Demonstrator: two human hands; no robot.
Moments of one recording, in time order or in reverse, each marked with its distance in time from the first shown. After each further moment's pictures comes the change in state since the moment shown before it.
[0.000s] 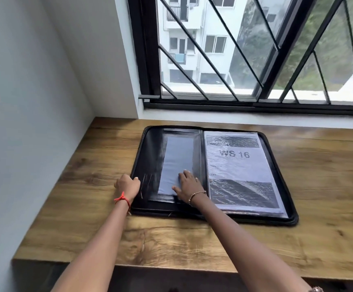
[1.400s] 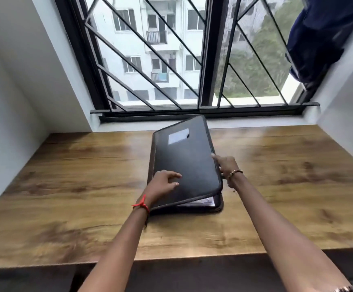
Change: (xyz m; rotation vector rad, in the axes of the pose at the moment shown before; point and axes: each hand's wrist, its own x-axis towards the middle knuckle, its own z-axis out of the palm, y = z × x) left_hand -0.226 0.175 0.087 -0.014 -0.468 0.786; right_hand -0.122 0.247 -0.139 1.153 0.448 0.380
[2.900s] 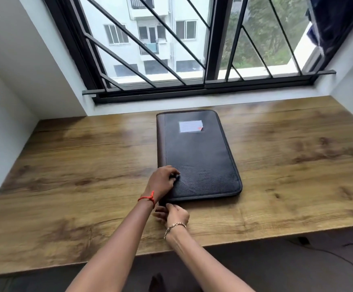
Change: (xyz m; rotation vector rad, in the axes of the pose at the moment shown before) left_hand 0.028 -0.093 0.016 0.173 0.022 0.069; right_hand -0.111 0.109 0.206 0.716 0.072 0.555
